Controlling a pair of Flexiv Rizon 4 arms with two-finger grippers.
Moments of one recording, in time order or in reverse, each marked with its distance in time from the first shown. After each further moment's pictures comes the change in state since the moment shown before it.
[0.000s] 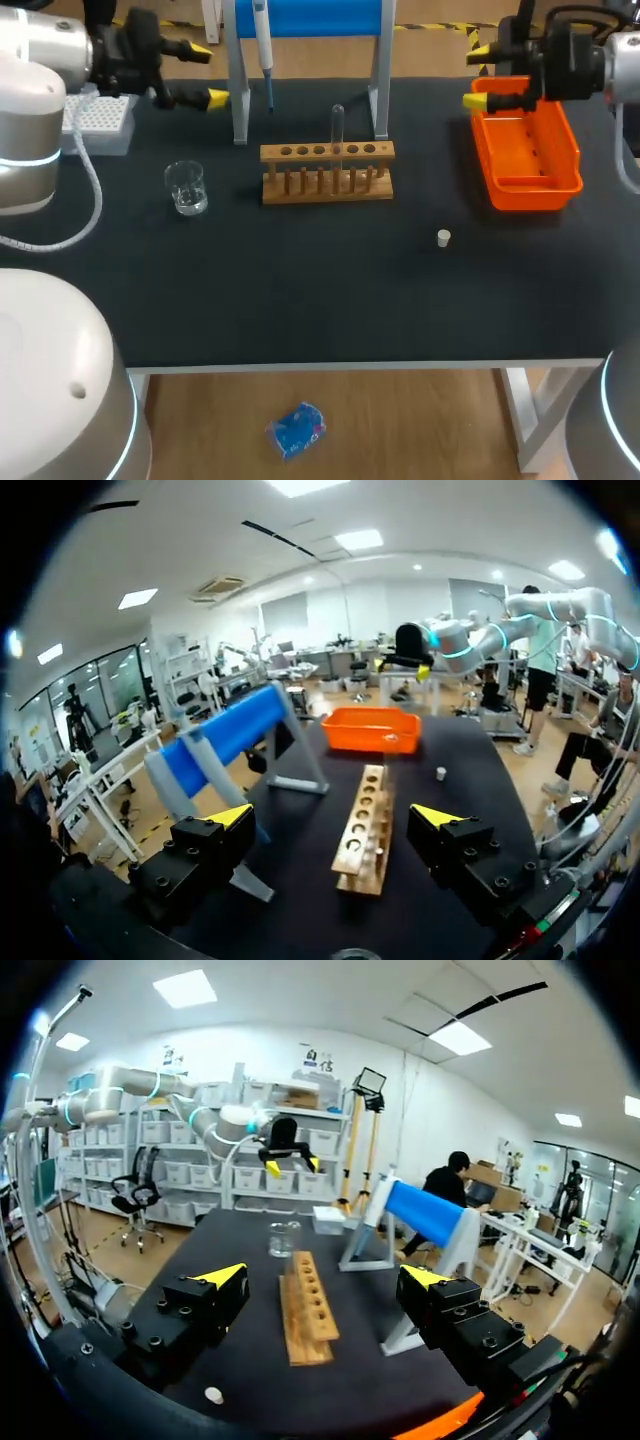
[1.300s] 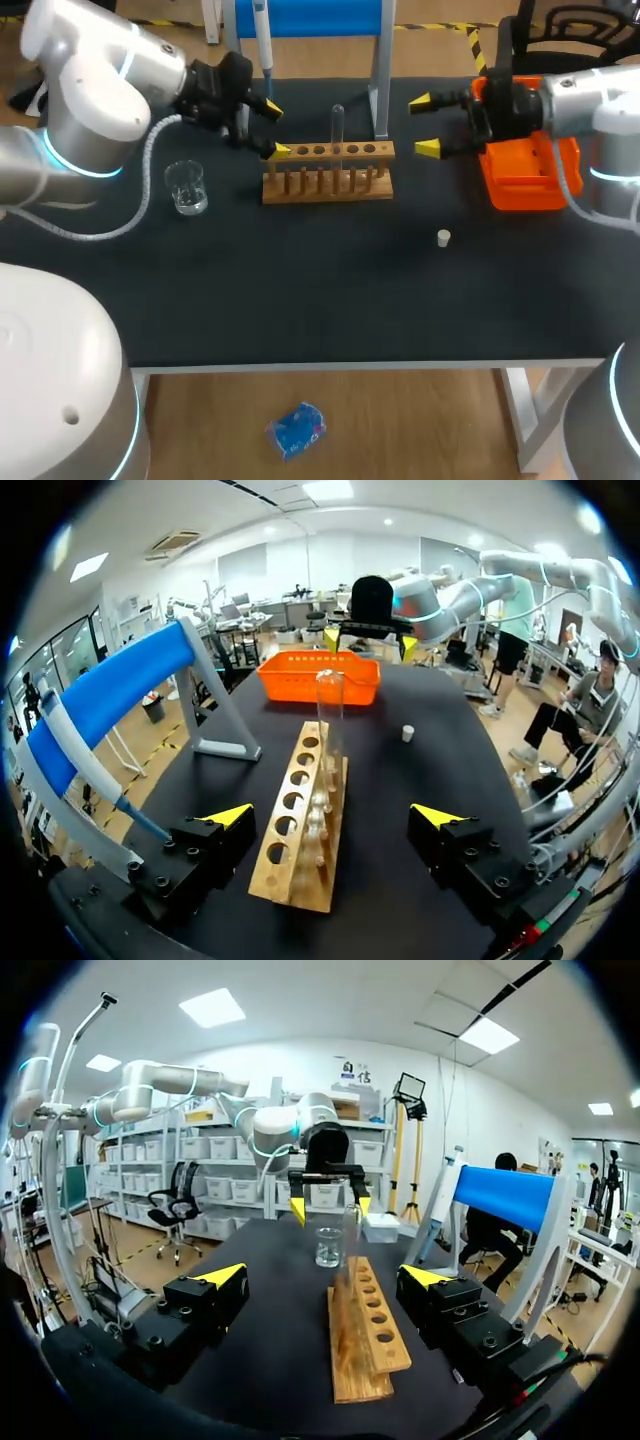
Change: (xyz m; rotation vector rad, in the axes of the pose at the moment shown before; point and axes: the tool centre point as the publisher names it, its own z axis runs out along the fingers) left arm 0.061 0.037 0.105 -0.219 0.176 0.007; right arm 0.043 -0.037 0.082 -0.081 0.190 0.020
